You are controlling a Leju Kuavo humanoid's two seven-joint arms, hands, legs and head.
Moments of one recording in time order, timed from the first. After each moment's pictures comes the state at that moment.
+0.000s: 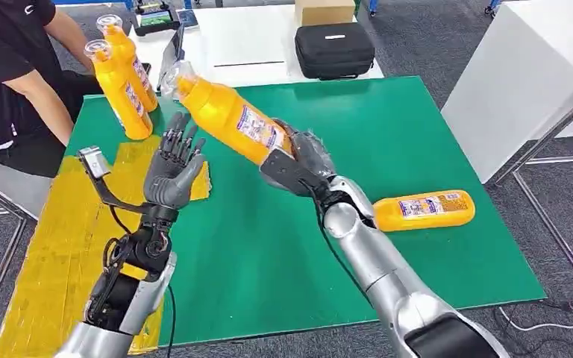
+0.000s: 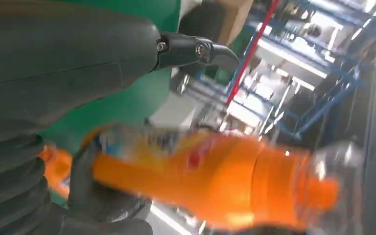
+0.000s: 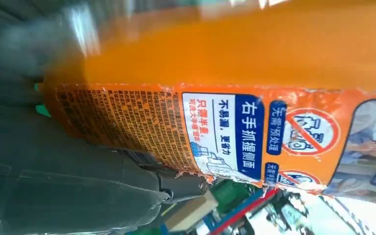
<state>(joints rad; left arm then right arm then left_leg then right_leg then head) -0.36 -0.09 -0.25 -1.31 0.69 -0.12 -0.21 -0.70 0.21 0.45 -0.76 0.55 -0.27 -0.25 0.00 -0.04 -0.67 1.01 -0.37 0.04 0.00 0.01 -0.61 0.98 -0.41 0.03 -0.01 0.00</state>
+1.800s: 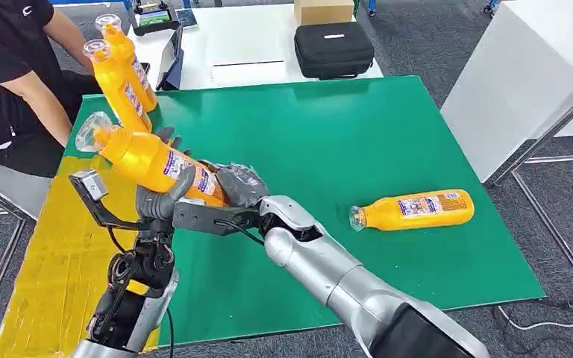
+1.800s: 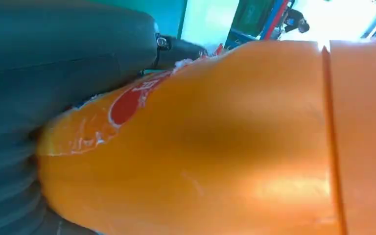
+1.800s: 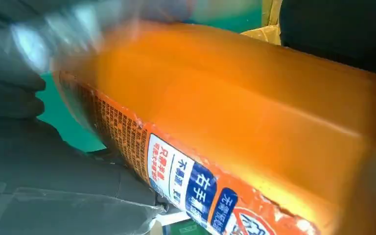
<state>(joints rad) -0.29 -0.11 -0.24 -1.35 0.50 0.06 -0.32 -0.77 0.33 0.95 -0.63 0.53 -0.21 -0.08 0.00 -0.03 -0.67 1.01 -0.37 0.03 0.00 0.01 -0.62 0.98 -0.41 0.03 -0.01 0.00</state>
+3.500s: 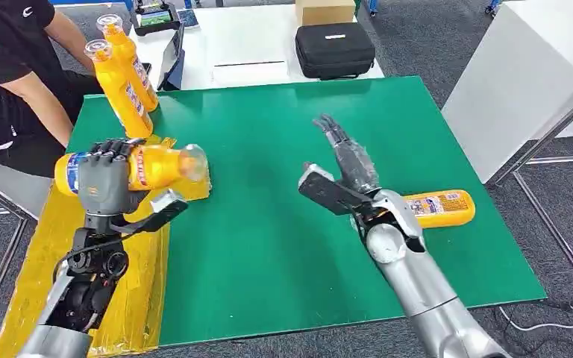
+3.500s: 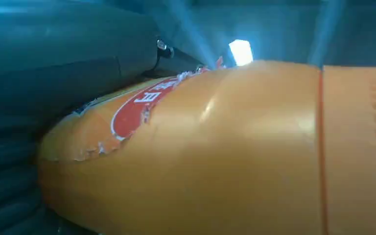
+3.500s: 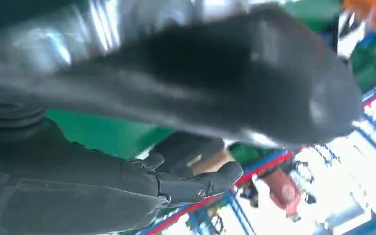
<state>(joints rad) -0.36 0.10 -0.15 -1.19 -1.30 0.69 -0.17 -0.50 -0.02 0.43 -1.22 0.62 -0.21 -0.14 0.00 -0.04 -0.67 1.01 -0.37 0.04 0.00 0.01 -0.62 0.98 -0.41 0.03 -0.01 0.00</state>
